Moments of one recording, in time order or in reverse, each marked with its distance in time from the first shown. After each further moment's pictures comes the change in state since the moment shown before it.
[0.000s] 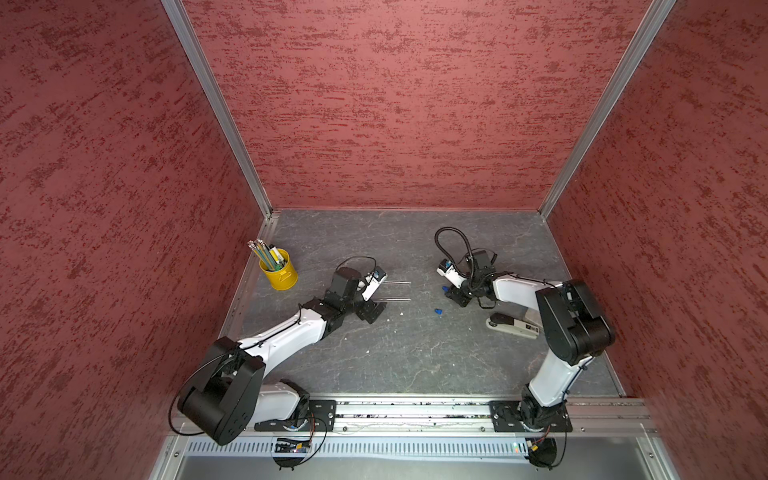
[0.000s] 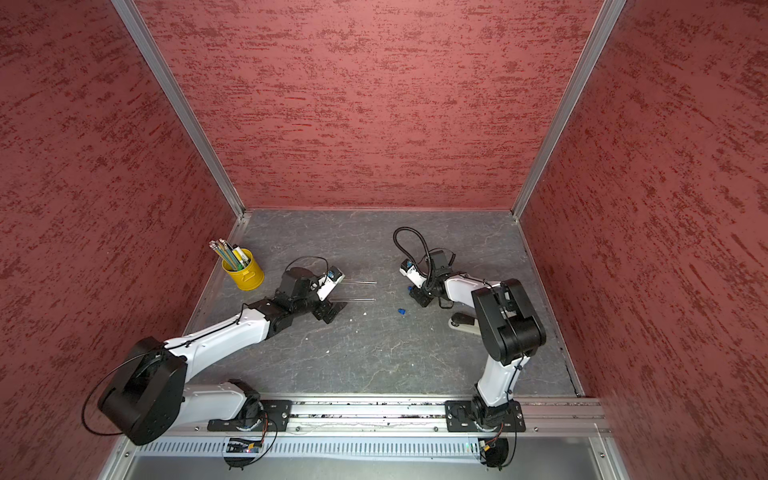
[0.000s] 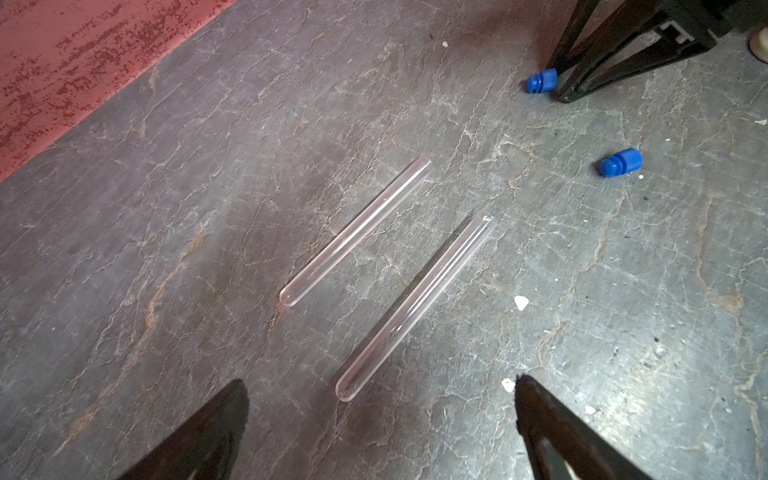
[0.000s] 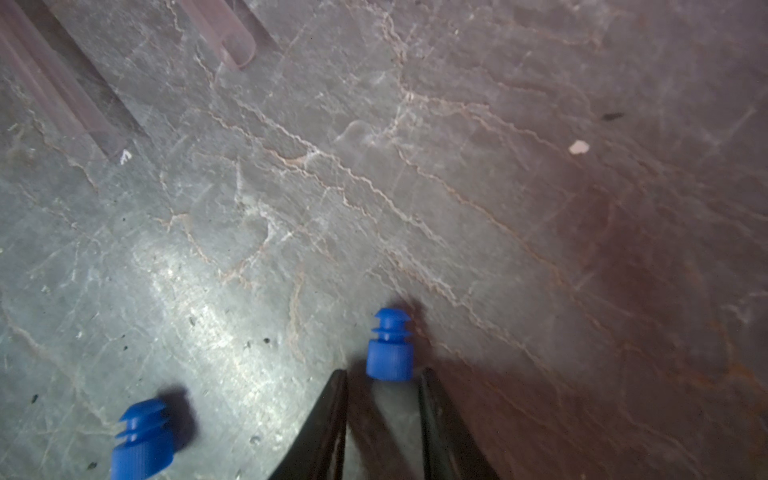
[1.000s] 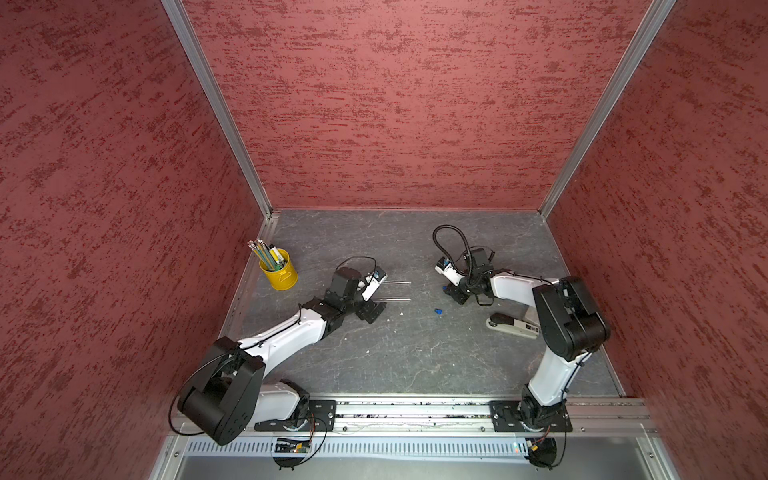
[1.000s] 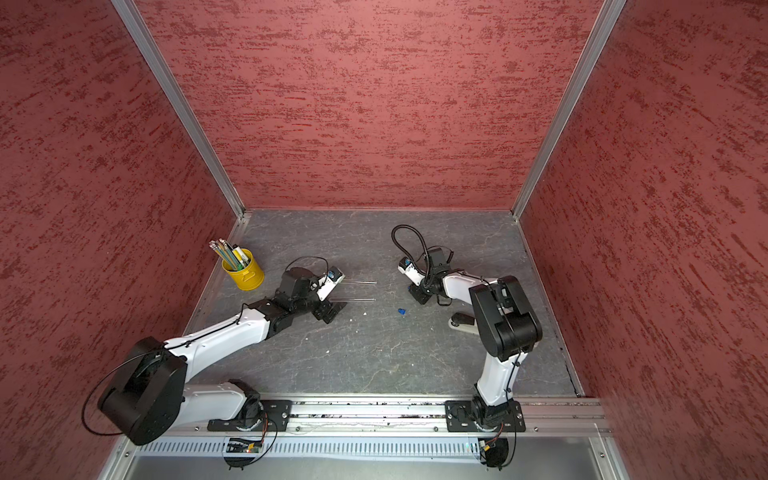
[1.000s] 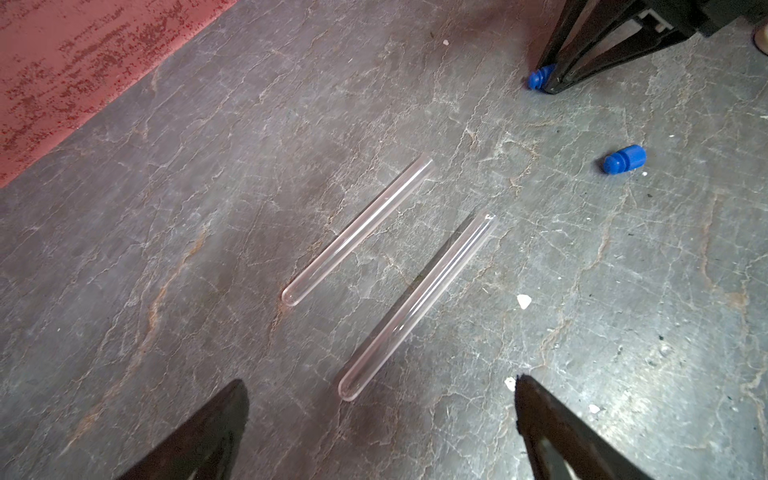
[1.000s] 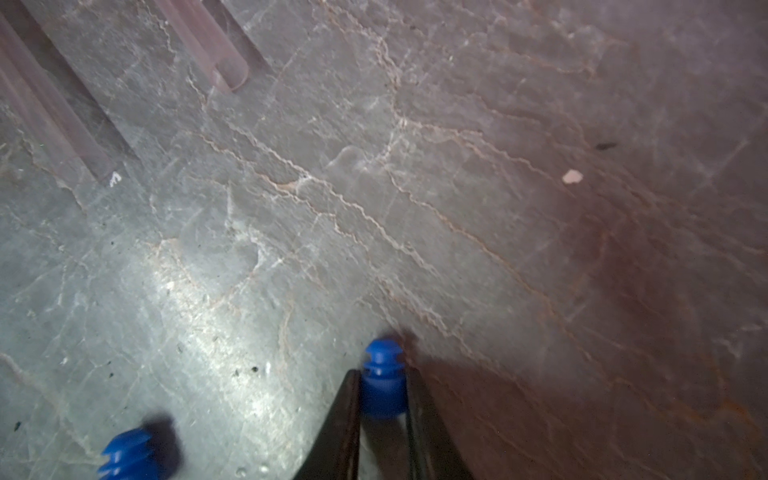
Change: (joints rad) left arm 0.000 0.000 0.000 0.000 -0.005 0.011; right arm 0.000 0.029 0.033 -0.001 0.000 -0.011
